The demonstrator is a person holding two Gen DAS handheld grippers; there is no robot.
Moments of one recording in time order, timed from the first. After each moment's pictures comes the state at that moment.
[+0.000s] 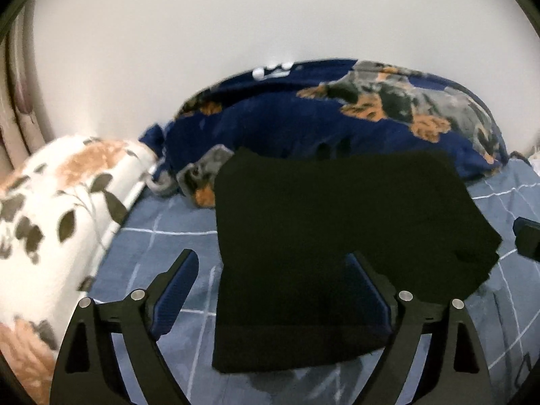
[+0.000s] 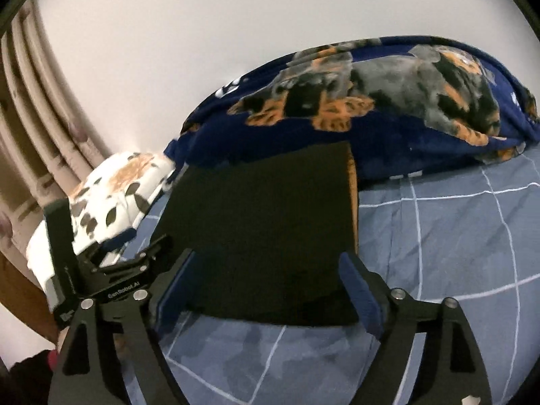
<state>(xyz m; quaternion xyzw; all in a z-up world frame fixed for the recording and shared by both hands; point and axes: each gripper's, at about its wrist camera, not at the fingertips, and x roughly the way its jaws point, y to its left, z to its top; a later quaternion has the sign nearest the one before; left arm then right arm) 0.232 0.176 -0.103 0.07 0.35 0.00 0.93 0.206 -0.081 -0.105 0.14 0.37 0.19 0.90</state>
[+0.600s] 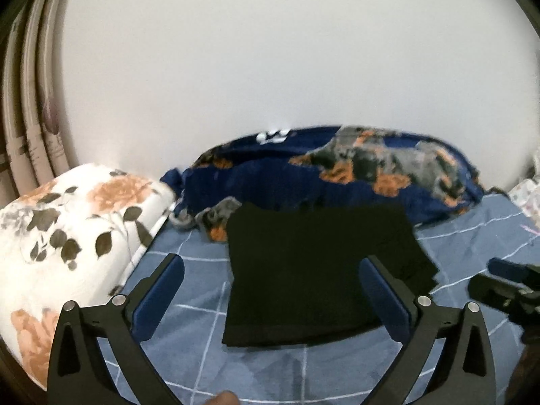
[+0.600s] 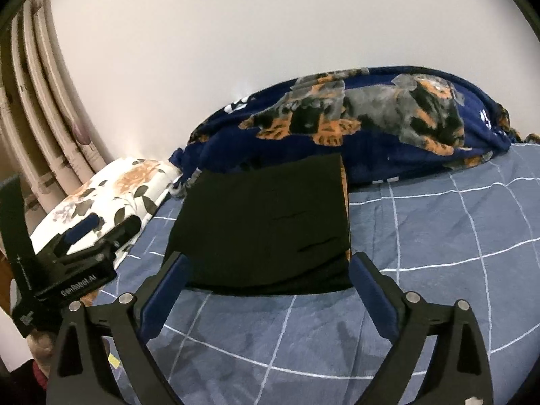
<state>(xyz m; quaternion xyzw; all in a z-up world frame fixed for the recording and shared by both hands) 0.156 0.169 -0.024 0.04 0.27 -0.01 0.96 0.140 -0.083 -0.067 0.14 0.35 0.16 0.91</state>
